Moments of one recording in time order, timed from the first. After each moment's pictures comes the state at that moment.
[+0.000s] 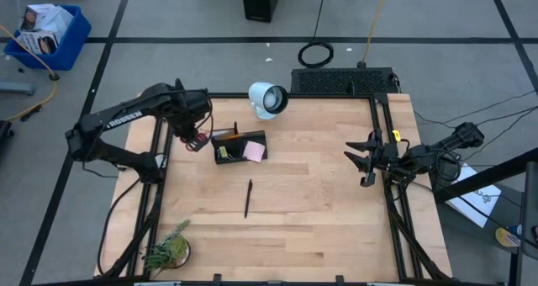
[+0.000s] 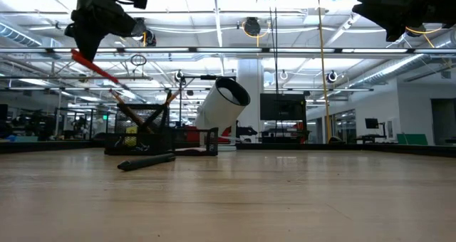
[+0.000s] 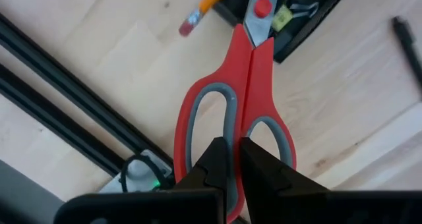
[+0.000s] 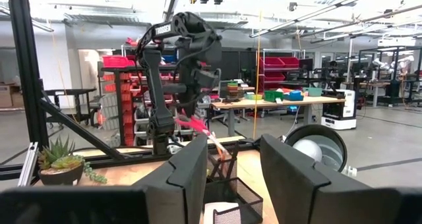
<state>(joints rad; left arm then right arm) 0.46 1.28 1.27 -1.57 0.05 -0.36 0.45 0.25 0.13 0.39 0.71 -0.14</state>
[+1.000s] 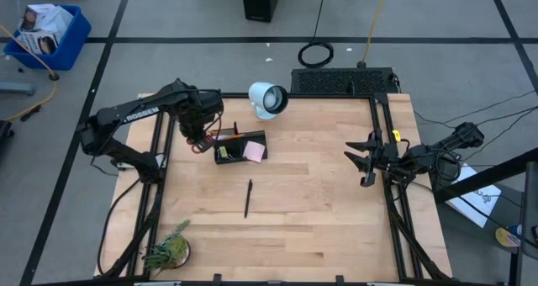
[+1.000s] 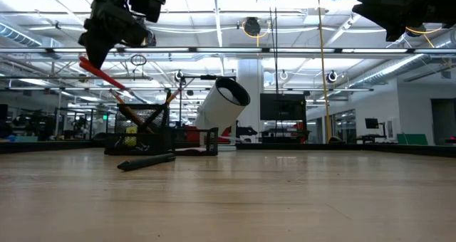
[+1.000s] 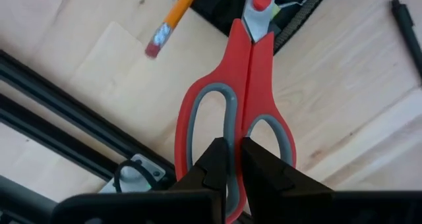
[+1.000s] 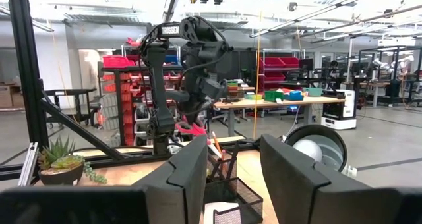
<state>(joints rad) 0.47 1.40 1.31 -1.57 0.11 -0.29 0.45 0.25 0.13 0.39 0.71 -0.14</state>
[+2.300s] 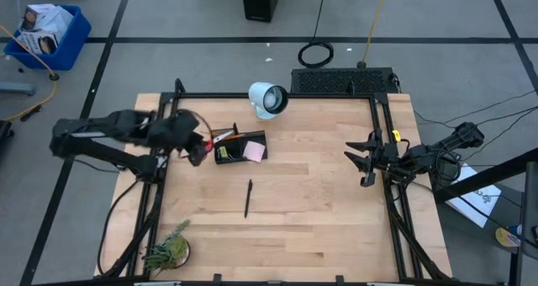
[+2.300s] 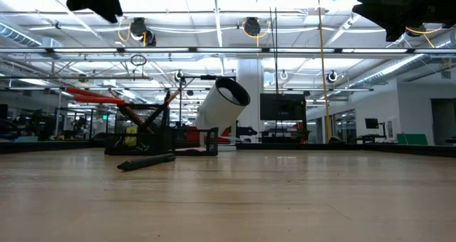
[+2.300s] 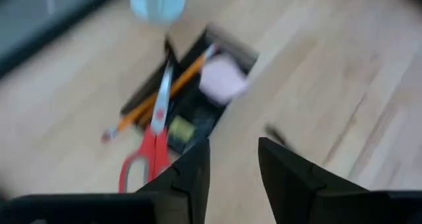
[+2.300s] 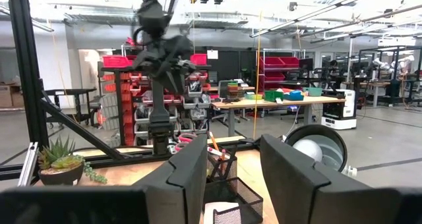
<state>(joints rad) 0.01 1.03 1.24 -1.19 -0.24 -0.67 0.45 0.25 0.13 0.39 0.71 -0.14</state>
